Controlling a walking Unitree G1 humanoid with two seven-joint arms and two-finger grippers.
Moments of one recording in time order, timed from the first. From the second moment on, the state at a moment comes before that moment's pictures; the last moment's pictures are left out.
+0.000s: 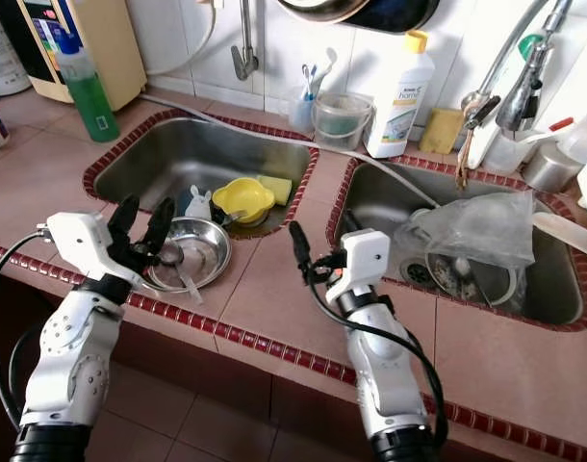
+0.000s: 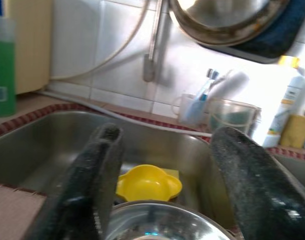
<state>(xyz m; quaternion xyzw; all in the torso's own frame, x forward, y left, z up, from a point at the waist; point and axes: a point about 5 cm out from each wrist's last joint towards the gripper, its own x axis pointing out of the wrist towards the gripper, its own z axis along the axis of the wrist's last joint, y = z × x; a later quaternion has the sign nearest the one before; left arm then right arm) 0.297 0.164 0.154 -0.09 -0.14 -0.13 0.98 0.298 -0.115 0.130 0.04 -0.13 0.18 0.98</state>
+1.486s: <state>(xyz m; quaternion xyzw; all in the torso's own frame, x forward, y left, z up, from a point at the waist) 0.259 0.175 0.130 -0.03 -0.10 -0.11 0.99 0.289 -0.114 0.121 0.01 -0.11 0.20 0.97</state>
